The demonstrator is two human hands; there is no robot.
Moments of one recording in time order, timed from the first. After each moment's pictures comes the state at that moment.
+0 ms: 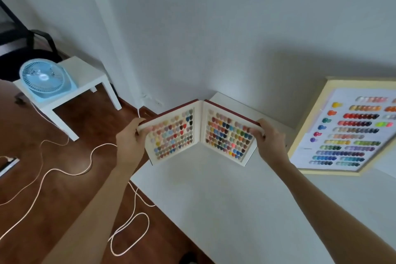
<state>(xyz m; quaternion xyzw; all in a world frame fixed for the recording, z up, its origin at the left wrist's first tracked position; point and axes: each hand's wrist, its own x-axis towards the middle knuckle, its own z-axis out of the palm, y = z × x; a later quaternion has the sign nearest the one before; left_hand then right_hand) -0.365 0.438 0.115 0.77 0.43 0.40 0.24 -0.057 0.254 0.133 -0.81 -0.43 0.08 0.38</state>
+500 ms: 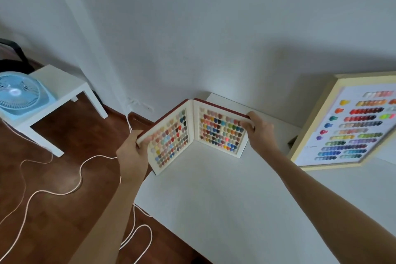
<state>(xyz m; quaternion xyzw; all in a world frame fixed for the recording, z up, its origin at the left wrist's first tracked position) -0.352 0.477 0.097 0.76 0.43 0.42 0.25 -0.058 0.321 0.123 -0.83 -0.41 0.09 0.38</state>
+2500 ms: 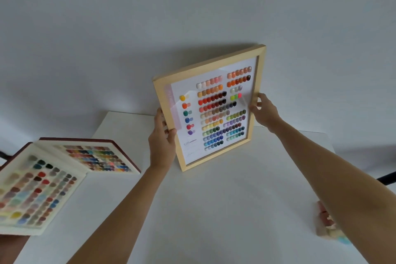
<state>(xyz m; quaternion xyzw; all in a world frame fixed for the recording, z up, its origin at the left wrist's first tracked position) 0.009 0.261 0.107 0.81 0.23 0.33 0.43 0.242 0.050 0.124 -0.89 -0.14 0.10 0.42</state>
